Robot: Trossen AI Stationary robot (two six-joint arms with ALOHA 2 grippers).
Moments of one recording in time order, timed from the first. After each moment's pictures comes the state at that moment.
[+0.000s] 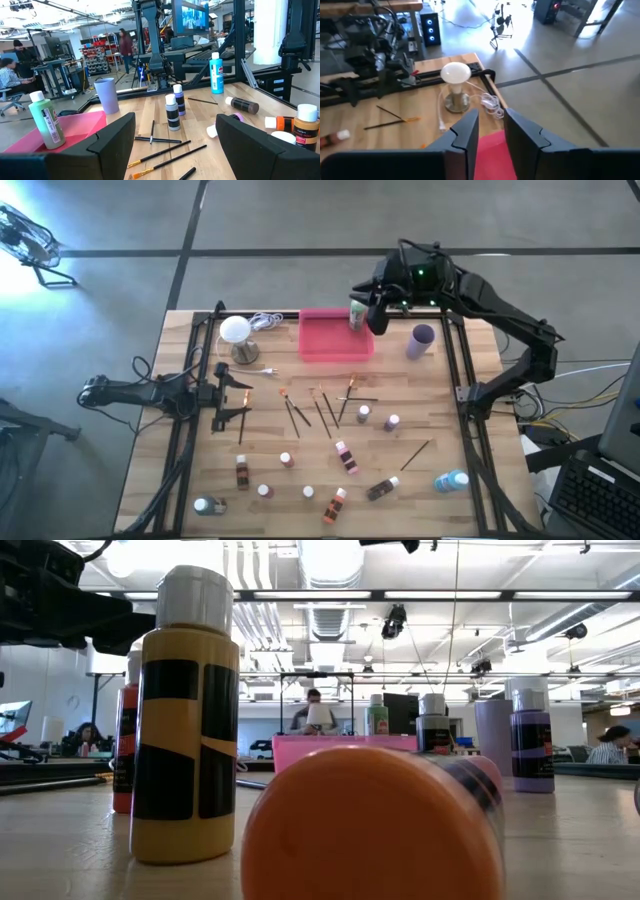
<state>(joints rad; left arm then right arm) -0.12 0.04 0.01 0.04 -0.10 0.15 -0.38 1.47 1.79 -0.72 -0.04 -0.03</state>
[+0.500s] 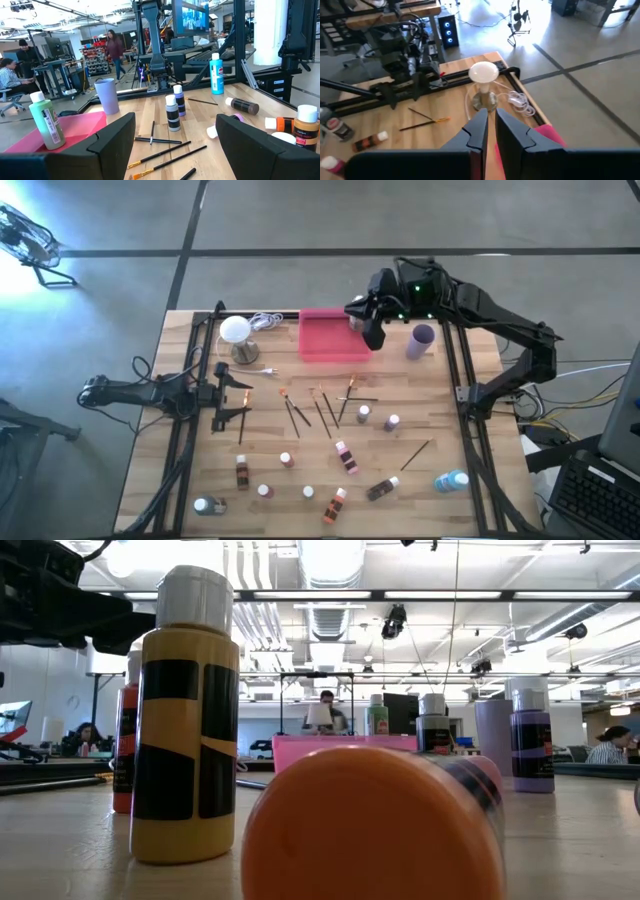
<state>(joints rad) -0.12 0.04 0.01 0.04 -0.10 0.15 -0.27 1.47 1.78 -0.72 -0.02 0.10</state>
